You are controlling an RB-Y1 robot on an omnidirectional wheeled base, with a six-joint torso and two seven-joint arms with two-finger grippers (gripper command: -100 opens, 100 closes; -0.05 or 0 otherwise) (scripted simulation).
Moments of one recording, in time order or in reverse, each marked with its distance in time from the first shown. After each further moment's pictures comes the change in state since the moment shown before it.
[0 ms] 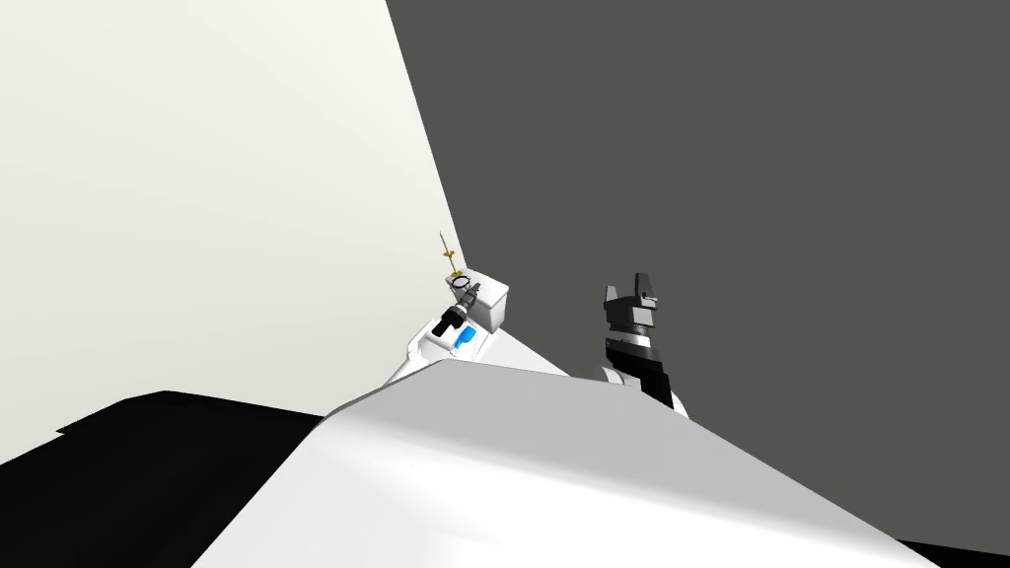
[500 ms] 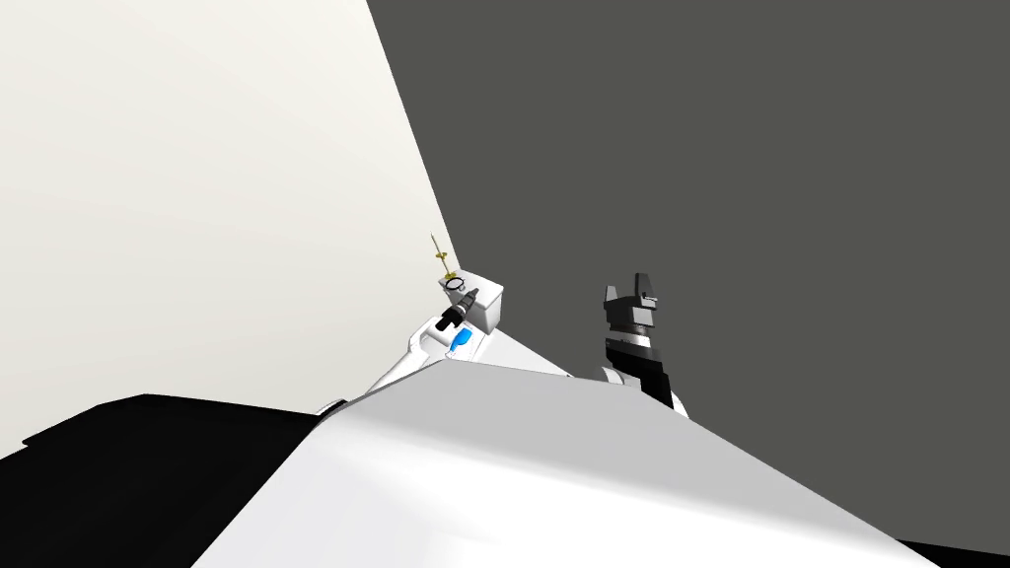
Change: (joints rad) left arm -0.068 0.068 -0.035 0.104 -0.014 0.134 0.006; right arm 0.000 0.000 0.000 0.000 0.000 0.000 0.000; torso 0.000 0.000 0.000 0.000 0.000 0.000
